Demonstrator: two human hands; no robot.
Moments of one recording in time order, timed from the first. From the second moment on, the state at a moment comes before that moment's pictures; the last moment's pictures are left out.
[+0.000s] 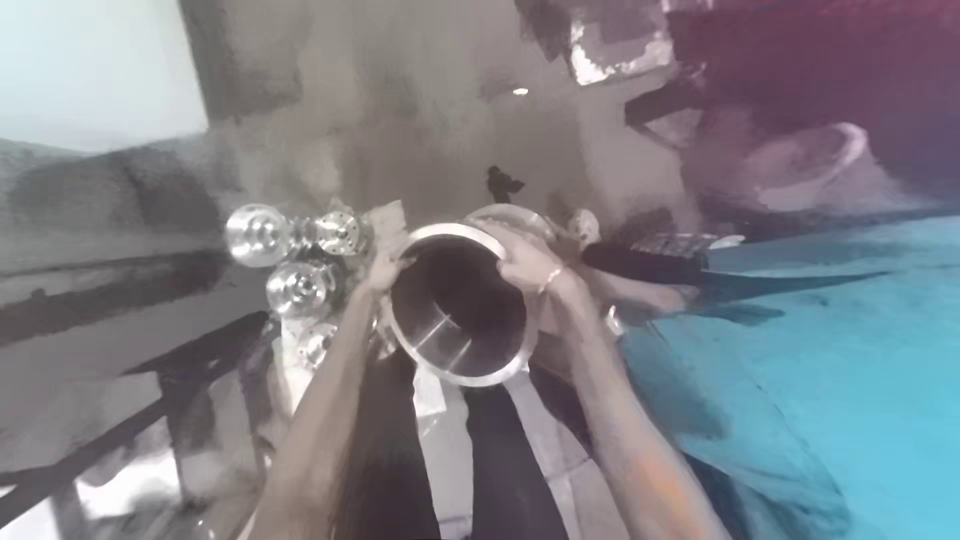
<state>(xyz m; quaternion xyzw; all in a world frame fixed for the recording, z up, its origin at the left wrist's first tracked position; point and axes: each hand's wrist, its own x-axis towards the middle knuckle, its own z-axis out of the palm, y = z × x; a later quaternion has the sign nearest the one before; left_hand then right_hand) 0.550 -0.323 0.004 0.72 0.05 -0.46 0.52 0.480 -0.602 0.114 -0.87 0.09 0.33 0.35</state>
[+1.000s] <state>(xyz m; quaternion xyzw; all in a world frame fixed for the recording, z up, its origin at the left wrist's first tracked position) 0.584 -0.344 0.009 0.62 0.32 -0.43 0.57 0.536 -0.632 0.102 -0.86 0.32 0.09 0.38</state>
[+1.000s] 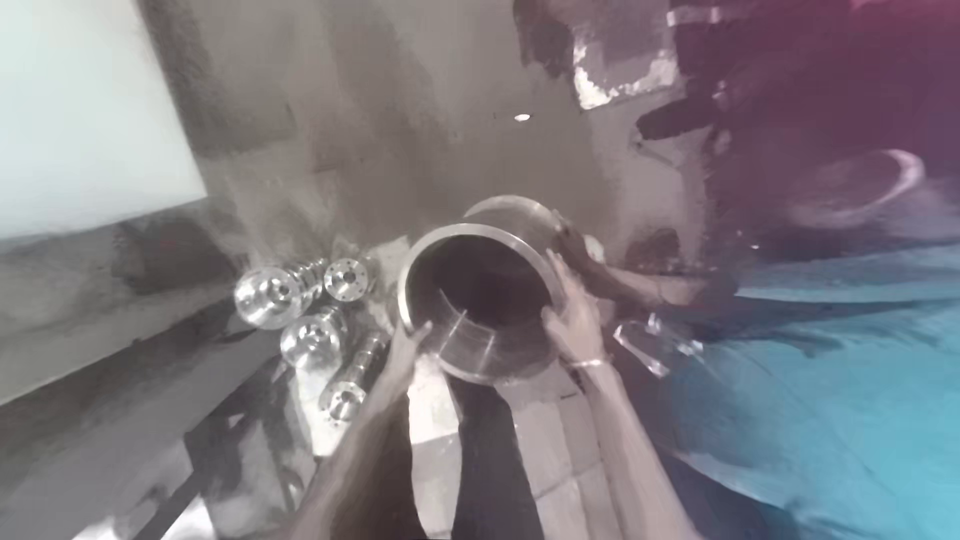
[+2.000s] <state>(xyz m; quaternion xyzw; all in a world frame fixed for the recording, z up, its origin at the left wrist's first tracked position) 0.805 -0.384 -0.020 0.71 0.28 -0.38 0.51 0.633 -0.540 0.080 -0.70 0.56 -0.10 0.44</state>
